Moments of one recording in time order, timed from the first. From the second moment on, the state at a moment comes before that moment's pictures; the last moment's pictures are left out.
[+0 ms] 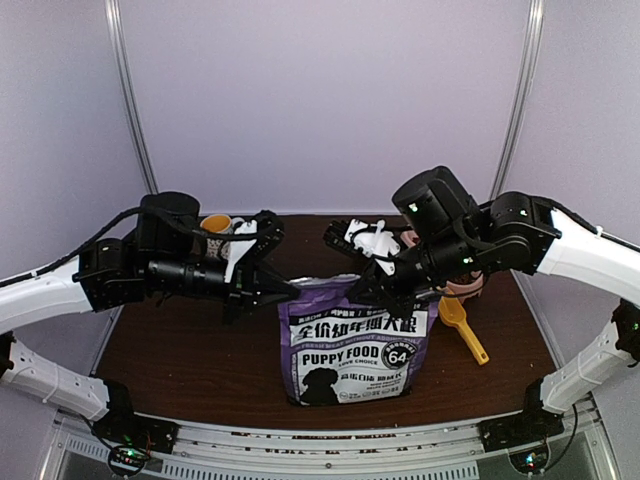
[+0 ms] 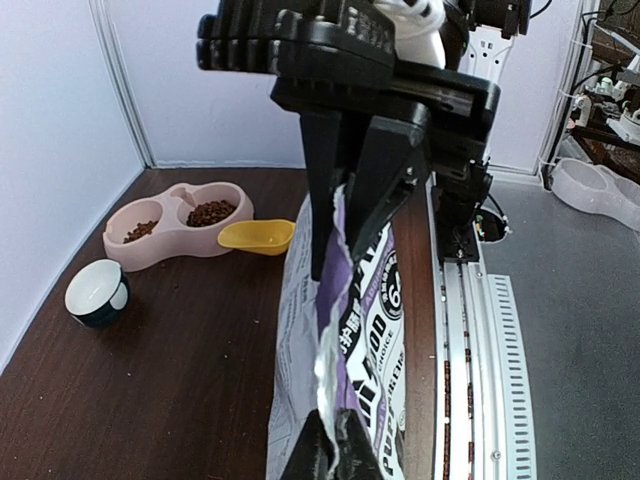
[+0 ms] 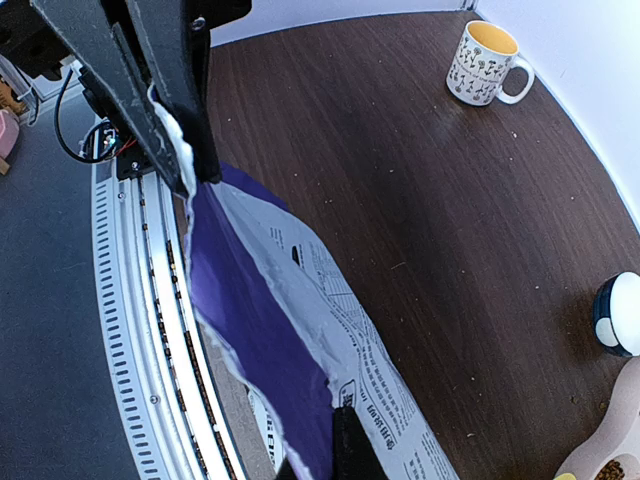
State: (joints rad) left arm -1.04 1.13 1.05 -0.29 0.36 0.17; right arm 1.14 1.40 1.48 -0.82 -0.05 -0.08
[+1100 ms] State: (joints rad) left arm -1.04 1.15 1.10 -0.37 0.37 0.22; right arm 1.14 1.55 1.64 -0.80 -0.18 -0.08
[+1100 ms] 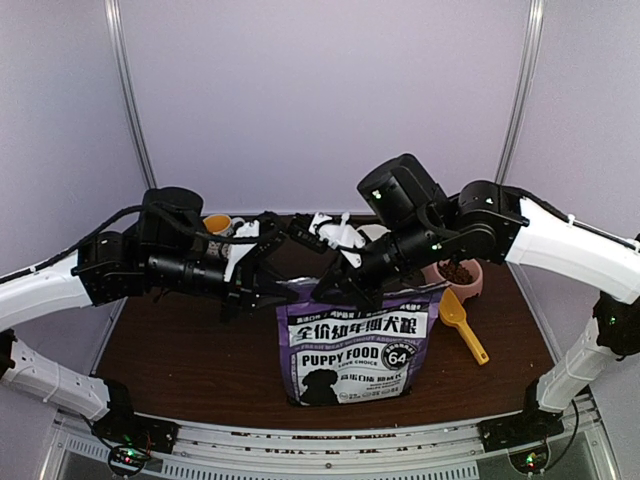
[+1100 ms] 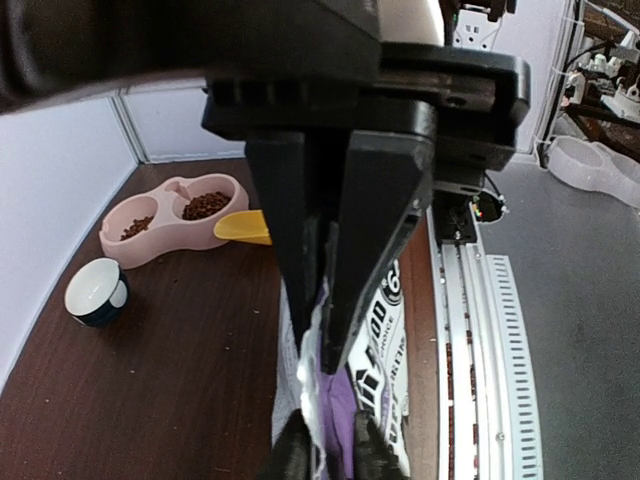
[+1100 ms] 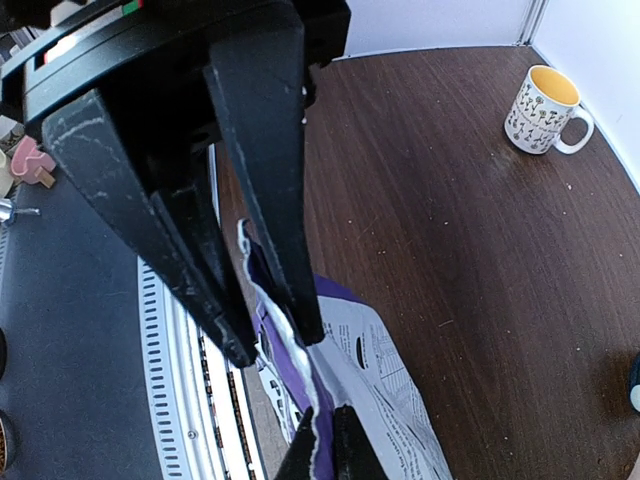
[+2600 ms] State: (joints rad) left arm -1.04 1.19 1.11 -0.32 0.40 0.20; right arm 1.14 1.50 1.58 -0.71 -0.20 -0.05
